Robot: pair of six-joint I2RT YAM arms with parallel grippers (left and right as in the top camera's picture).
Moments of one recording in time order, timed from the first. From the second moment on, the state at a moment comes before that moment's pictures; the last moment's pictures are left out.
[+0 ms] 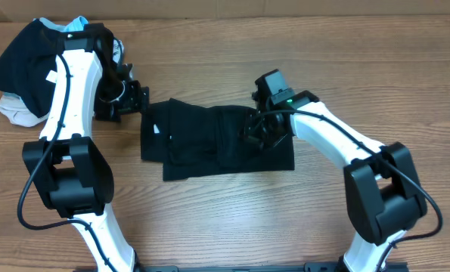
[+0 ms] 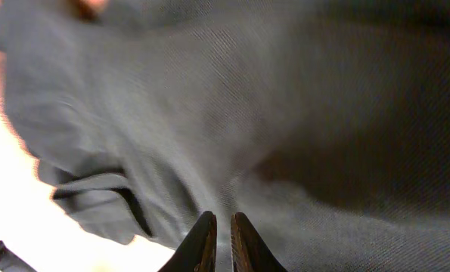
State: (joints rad) left arm 0.08 2.09 1.89 -1.48 0.17 -0.01; right arm 0.45 1.92 1.30 -0.65 -0.42 0.65
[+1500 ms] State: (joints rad) left arm -0.09 1.98 1.17 -0.54 0.49 0.00; right arm 0.44 1.93 1.30 -0.70 -0.39 0.72
